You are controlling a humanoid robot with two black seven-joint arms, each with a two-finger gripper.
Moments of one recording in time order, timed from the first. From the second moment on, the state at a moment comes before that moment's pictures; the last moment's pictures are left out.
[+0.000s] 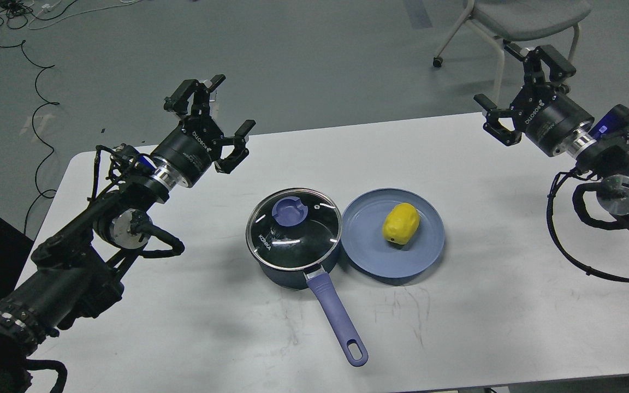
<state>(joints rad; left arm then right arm) -0.77 0.33 -0.66 -0.86 0.19 -0.42 -0.31 0.76 -0.50 0.50 0.74 -0.11 0.49 0.47</state>
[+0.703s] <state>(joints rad) -0.87 0.37 -0.63 -0.76 0.24 -0.47 -0.31 0.77 -0.50 0.50 0.74 -0.11 0.49 0.47</state>
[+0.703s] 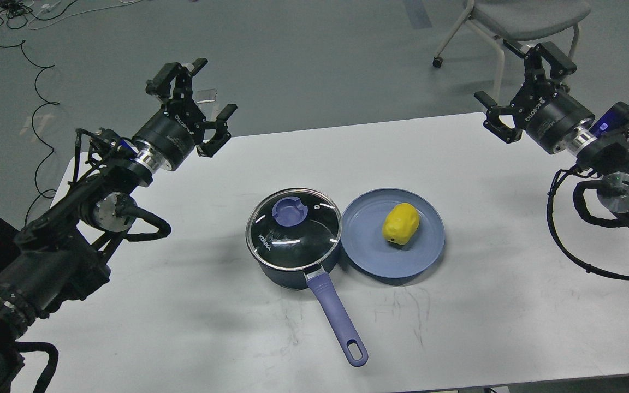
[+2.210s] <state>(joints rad) -1.01 0.51 -0.31 -1.22 1.99 -0.40 -0.49 0.77 -0.50 0.50 0.74 -0.11 0.49 0.47</state>
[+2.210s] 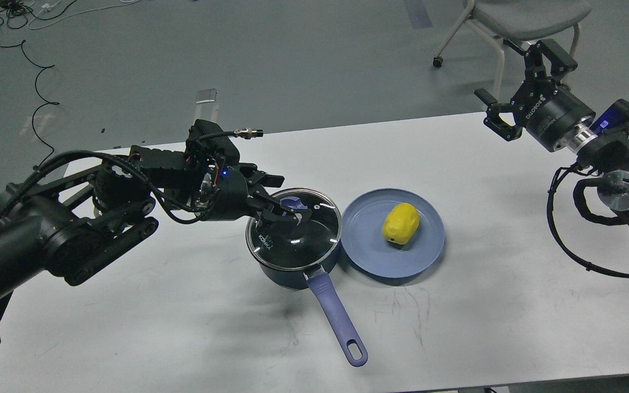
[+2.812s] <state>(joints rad) -0.97 0.51 -0.31 -1.21 1.99 -0.35 -0.49 0.77 -0.50 0.50 0.74 -0.11 0.49 0.47</state>
